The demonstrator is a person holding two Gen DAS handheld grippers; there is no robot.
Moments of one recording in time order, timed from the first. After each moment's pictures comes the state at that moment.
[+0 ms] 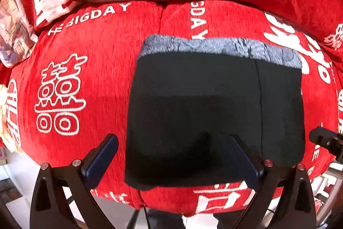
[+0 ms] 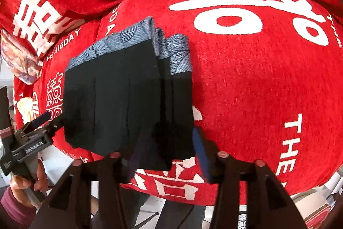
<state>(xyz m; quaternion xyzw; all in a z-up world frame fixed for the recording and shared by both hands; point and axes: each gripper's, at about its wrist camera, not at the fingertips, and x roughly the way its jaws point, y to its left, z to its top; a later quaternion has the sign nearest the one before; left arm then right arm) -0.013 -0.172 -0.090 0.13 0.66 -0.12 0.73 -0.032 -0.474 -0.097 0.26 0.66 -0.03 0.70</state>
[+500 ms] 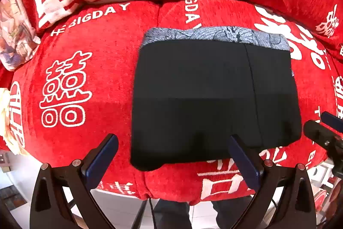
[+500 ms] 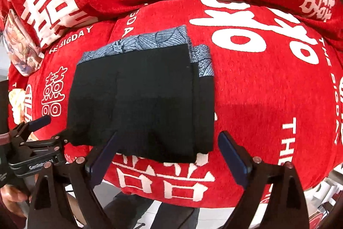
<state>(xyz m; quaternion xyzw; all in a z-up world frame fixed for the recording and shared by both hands) -0.036 -0.160 -0.068 0.15 0.65 -0.14 0.73 -0.037 -0.421 -0.063 0.20 0.63 -0.05 0.74</state>
